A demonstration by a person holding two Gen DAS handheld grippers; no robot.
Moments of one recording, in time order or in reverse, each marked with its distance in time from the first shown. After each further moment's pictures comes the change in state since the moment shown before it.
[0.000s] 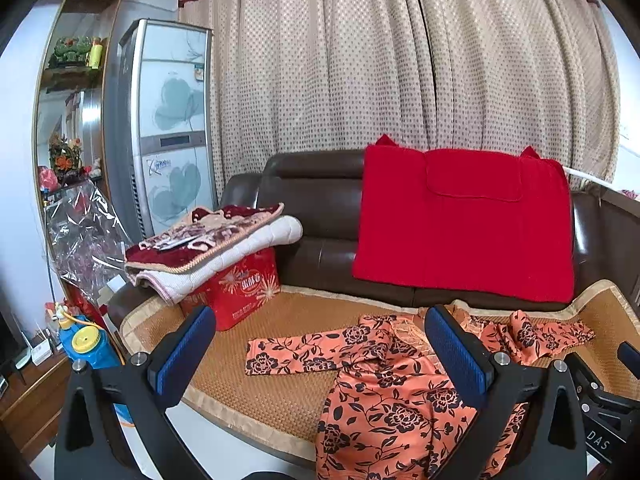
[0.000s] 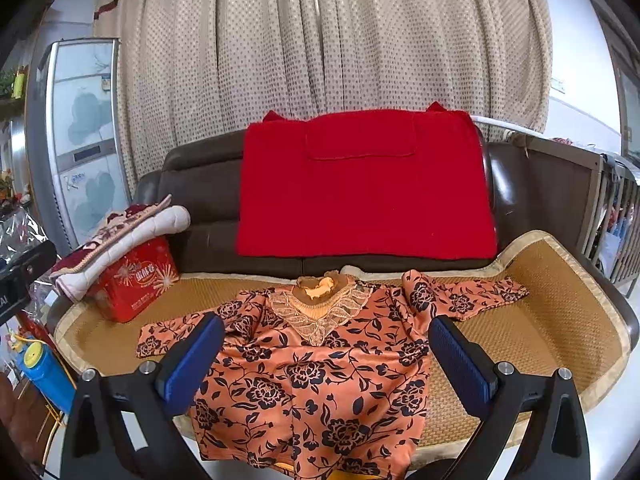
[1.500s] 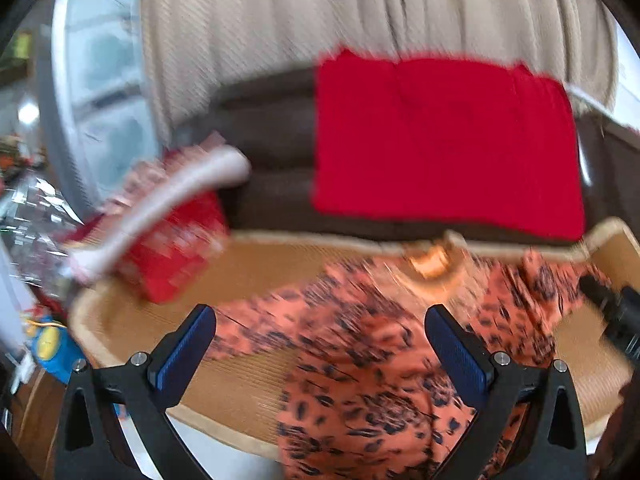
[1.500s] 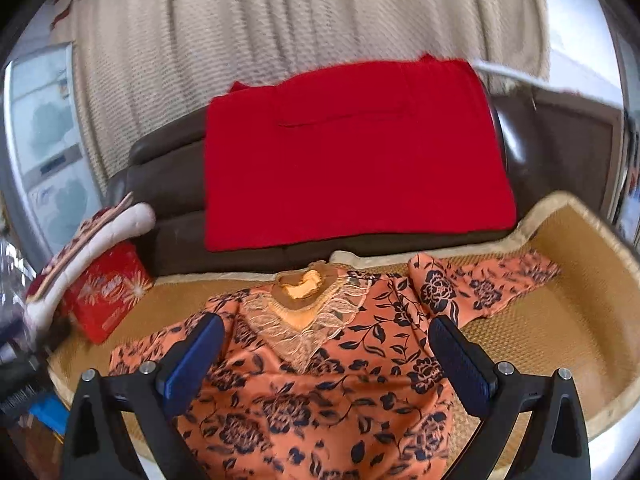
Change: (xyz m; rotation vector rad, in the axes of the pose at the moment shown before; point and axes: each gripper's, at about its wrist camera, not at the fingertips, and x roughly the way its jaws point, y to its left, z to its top) left arm 0.196 -0.090 -0.038 0.127 0.329 -0.108; right arm 0.170 -0.053 0.010 0.132 0.120 0.001
